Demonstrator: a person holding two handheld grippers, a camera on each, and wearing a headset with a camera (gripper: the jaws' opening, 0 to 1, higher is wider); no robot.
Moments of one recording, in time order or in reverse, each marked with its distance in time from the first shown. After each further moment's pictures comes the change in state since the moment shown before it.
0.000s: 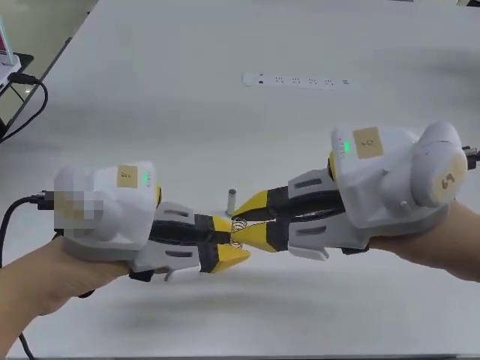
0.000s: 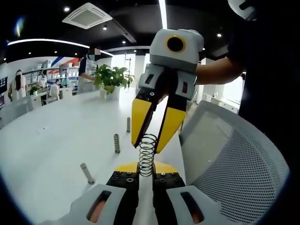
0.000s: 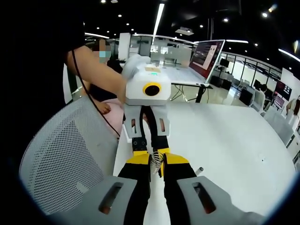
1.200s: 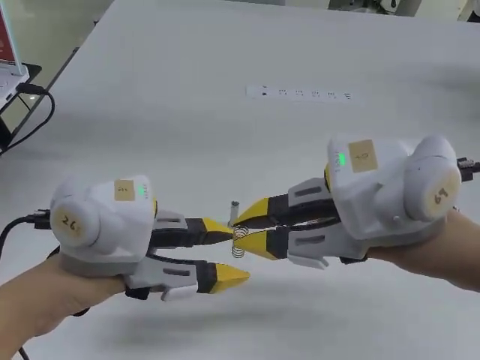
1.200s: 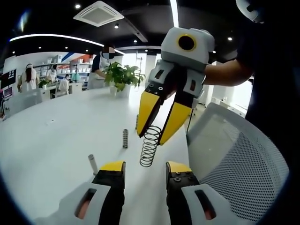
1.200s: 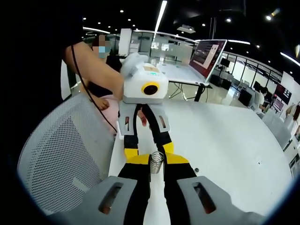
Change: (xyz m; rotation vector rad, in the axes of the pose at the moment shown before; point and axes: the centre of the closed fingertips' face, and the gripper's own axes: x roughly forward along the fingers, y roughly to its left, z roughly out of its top) left arm -0.008 0.012 -0.009 -0.063 0.006 0.085; right arm 0.003 -0.006 0.000 -0.030 0.035 -0.015
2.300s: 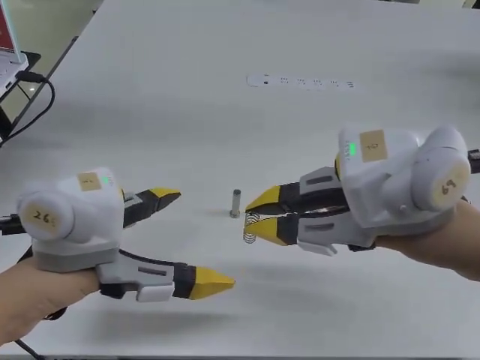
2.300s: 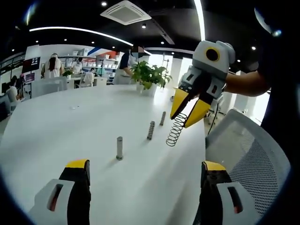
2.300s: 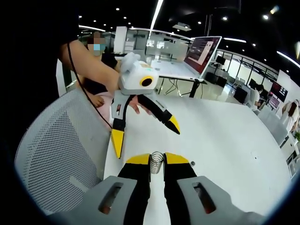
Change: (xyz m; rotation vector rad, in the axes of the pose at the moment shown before) left arm -0.028 0.035 -0.021 -0.134 -0.014 0.208; right arm -0.004 -0.007 -0.013 0.010 0.023 -0.048
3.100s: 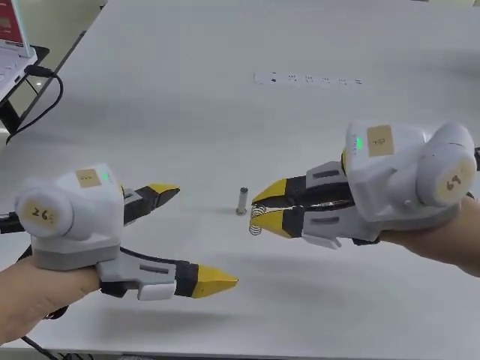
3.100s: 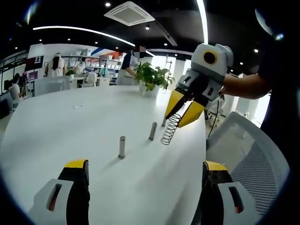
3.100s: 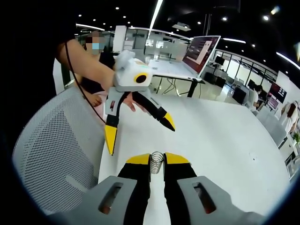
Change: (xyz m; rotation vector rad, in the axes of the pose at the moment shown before) left arm -0.006 0.002 0.000 -0.023 -0.010 0.019; right arm 0.006 -0.011 -0.001 -0.009 0.003 -0.012
